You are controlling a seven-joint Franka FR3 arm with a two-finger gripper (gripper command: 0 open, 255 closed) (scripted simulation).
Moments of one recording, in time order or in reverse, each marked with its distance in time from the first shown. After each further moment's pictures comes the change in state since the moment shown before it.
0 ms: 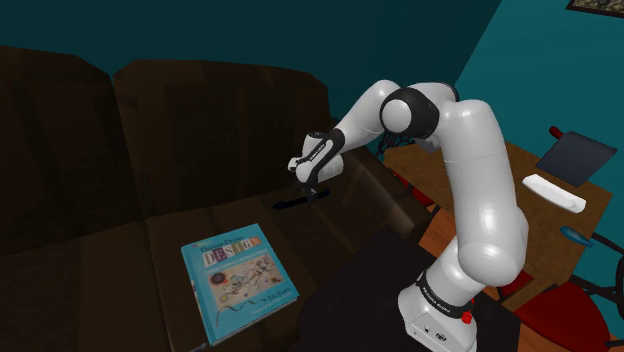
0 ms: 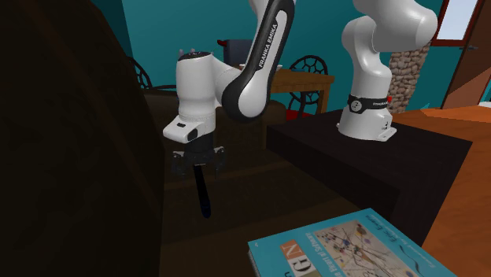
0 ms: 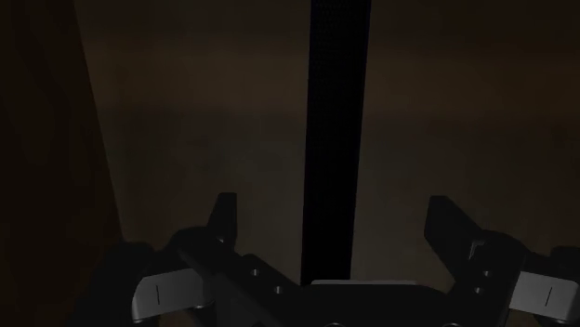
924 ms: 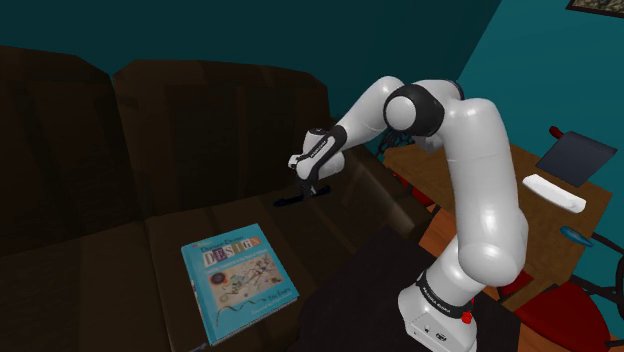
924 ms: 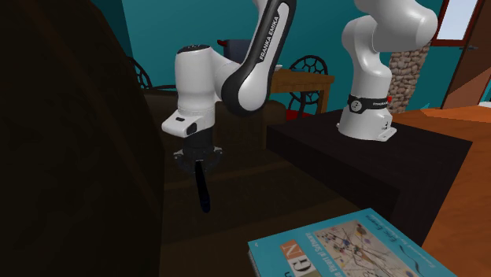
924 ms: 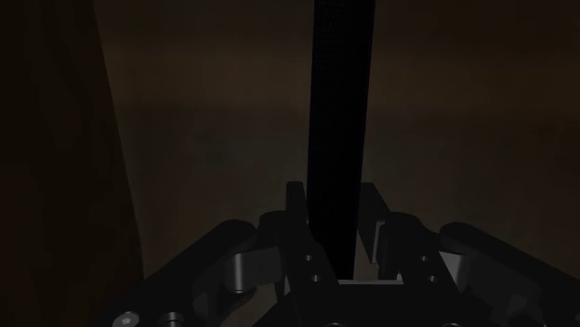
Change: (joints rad) arm 0.005 -0.033 -0.005 -0.012 -0.004 -0.019 0.001
